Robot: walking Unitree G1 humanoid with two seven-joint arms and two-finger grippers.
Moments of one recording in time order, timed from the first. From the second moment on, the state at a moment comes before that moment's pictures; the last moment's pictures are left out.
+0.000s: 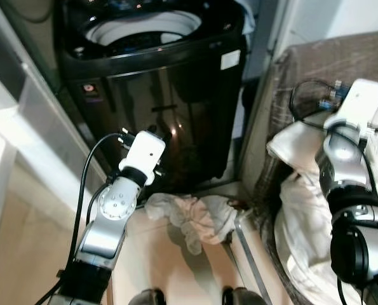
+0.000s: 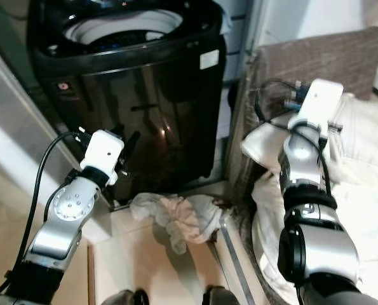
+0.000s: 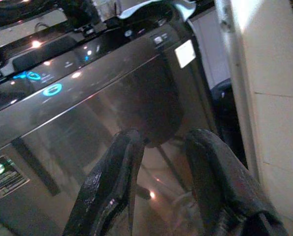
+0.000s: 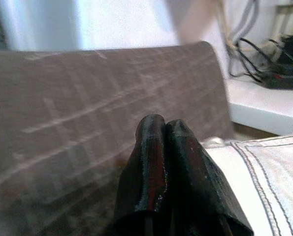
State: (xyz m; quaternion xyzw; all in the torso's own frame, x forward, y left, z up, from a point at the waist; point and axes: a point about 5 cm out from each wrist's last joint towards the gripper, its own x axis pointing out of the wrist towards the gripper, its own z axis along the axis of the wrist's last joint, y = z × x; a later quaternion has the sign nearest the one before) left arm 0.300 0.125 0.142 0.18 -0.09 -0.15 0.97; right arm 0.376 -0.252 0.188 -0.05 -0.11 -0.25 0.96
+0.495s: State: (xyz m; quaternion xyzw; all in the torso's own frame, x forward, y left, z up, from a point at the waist) left arm 0.305 0.113 0.145 0.17 -0.10 -0.15 0.97; right arm 0.384 -0.202 0.192 -0.03 -0.12 -0.10 0.99
